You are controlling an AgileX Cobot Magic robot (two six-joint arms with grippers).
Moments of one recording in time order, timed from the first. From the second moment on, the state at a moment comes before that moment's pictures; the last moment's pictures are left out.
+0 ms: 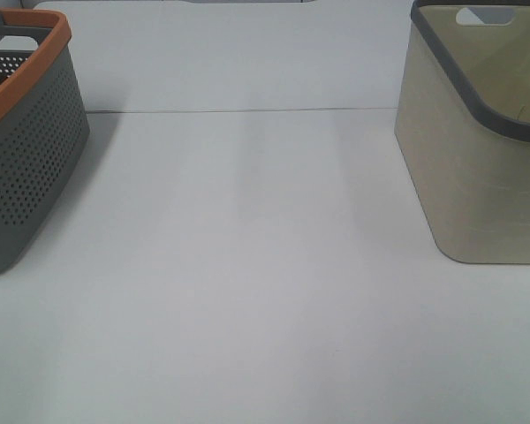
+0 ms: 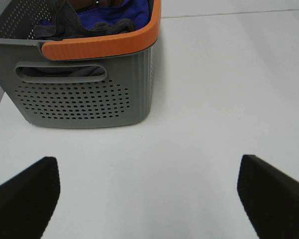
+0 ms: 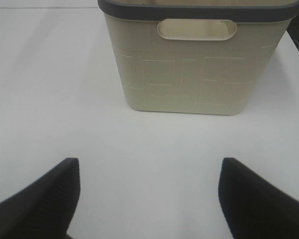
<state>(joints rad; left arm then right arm) 0.02 0.00 -0.50 -0.07 1.05 0.06 0.11 0.00 -0.50 -0.08 1.07 0.07</state>
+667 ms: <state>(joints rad) 0.02 0.00 -0.50 -0.07 1.05 0.06 0.11 0.00 -0.50 -0.08 1.07 0.07</state>
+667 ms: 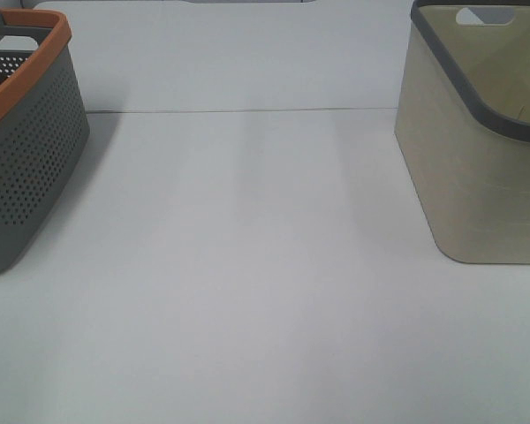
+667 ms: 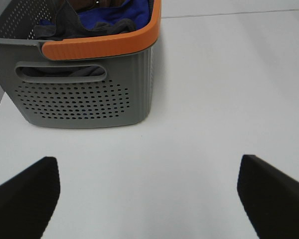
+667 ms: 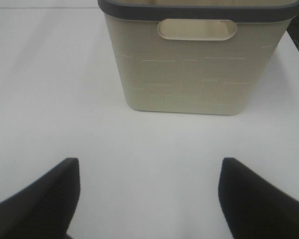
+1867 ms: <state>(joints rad) 0.02 0.00 -0.50 -0.07 1.05 0.06 0.11 0.00 -0.50 -0.08 1.07 0.07</state>
